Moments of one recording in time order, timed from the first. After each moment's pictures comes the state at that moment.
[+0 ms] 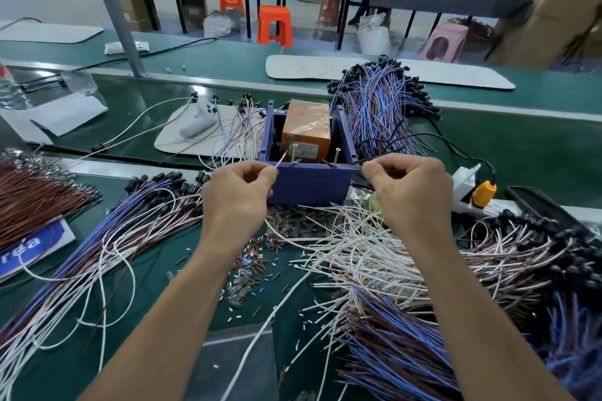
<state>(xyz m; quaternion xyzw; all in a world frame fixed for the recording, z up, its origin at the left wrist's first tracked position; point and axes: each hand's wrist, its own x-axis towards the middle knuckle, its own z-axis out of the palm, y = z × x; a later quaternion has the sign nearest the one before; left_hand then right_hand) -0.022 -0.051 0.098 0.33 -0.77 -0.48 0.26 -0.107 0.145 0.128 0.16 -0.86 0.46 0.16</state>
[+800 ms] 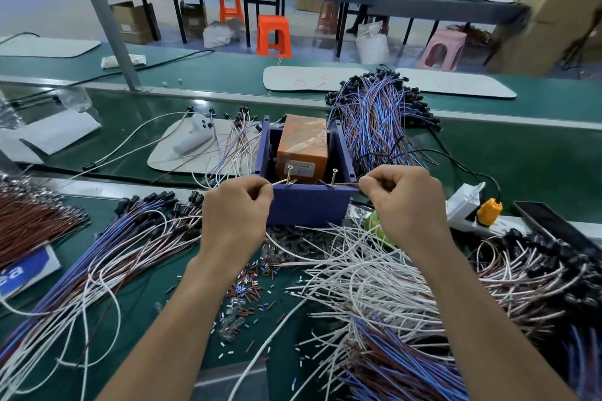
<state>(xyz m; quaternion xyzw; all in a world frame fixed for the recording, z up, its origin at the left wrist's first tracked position) -0.045 -0.064 0.090 0.25 -0.86 -0.33 0.30 -0.146 0.143 0.126 0.21 -0.89 0.38 0.12</state>
